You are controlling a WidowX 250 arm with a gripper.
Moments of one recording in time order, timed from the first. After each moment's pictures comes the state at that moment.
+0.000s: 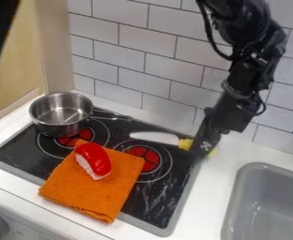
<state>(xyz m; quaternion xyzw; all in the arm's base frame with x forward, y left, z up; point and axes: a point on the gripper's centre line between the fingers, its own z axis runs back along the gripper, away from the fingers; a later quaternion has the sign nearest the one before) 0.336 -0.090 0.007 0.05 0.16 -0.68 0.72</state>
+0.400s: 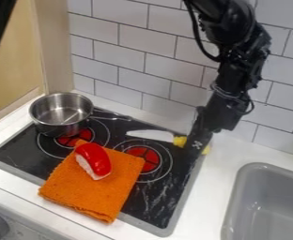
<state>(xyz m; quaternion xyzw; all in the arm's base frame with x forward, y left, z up) 0.347 -0.081 0.004 0.07 0.11 -0.68 0.72</state>
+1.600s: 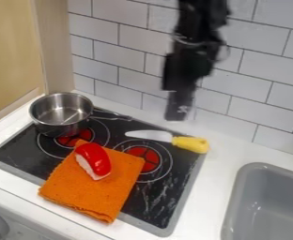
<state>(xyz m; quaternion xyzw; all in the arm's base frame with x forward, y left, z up) 0.308 -0.034 0.079 0.09 -0.02 -0.45 0.89</state>
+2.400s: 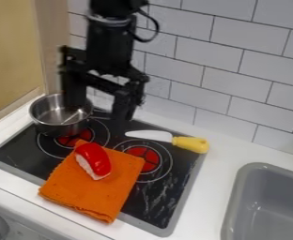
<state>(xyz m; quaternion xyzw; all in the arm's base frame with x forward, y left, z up) 0.199 -0.009 0.109 0.03 0.06 -0.03 1.00</state>
